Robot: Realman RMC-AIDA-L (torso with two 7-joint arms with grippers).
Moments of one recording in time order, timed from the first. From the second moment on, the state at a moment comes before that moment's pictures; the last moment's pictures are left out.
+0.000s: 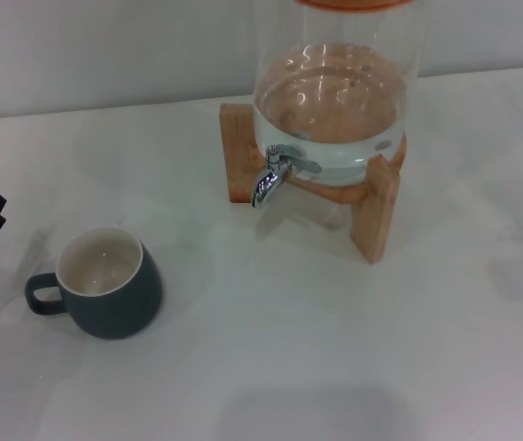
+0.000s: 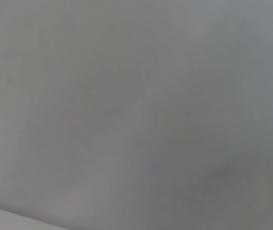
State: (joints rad) left arm -0.41 -2.09 0.73 0.04 -2.16 -1.27 2.35; right arm 0.31 2.00 -0.45 -0.31 2.12 1.24 -2.19
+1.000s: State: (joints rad) left arm -0.36 -2.09 0.73 0.00 -2.12 -1.32 2.39; right arm 0.32 1.99 -0.45 -0.31 2.12 1.20 -2.20
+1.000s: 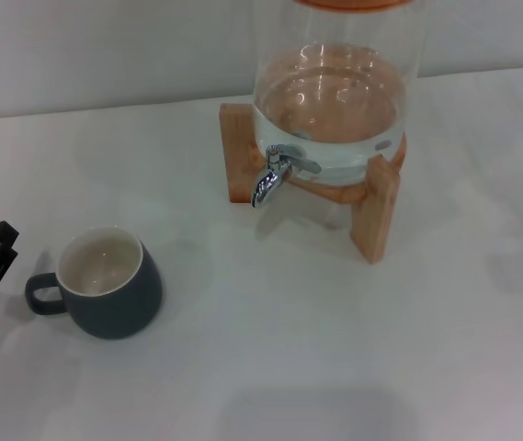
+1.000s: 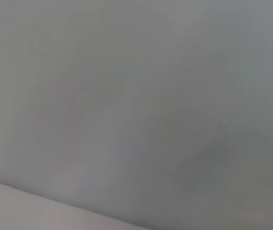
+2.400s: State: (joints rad) left arm -0.35 -2.09 0.73 -0.02 -2.05 -1.37 2.61; right arm 0.33 2.00 -0.45 -0.31 2.12 1.18 -2.21
